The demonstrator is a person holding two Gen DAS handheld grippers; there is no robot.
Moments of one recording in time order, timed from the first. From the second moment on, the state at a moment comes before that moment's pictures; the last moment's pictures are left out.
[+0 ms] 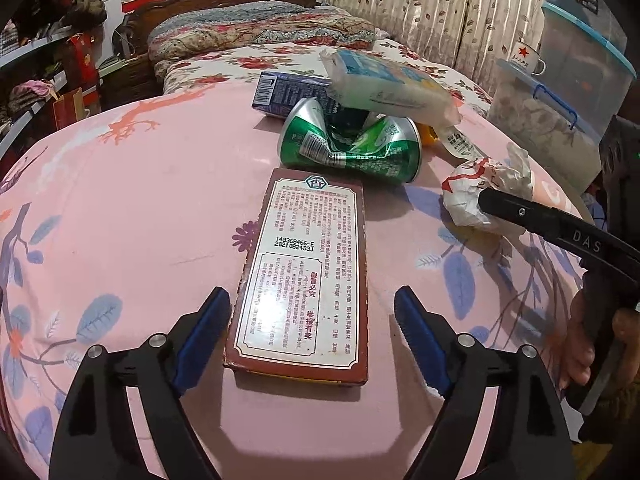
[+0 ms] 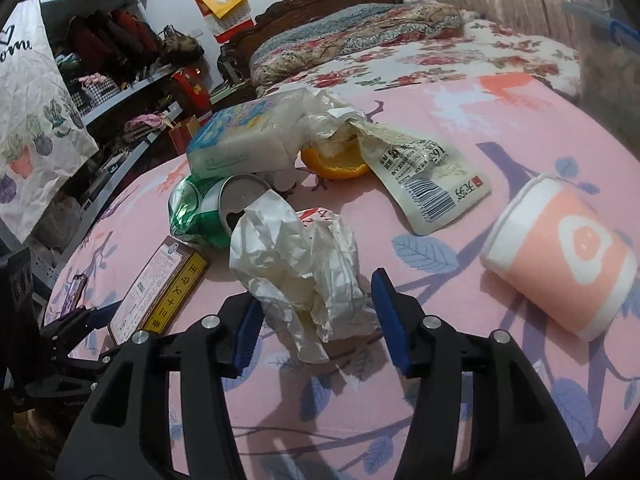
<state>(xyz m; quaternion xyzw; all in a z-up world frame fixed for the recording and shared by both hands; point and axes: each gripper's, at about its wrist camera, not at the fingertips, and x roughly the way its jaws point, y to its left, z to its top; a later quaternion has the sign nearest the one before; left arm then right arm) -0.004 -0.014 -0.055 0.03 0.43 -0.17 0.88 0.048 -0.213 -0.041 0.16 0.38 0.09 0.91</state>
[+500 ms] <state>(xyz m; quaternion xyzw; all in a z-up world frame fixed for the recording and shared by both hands) -0.003 -0.017 -0.057 0.03 0.43 -0.17 0.88 0.049 -0.217 -0.043 0.17 0.38 0.09 0.91</state>
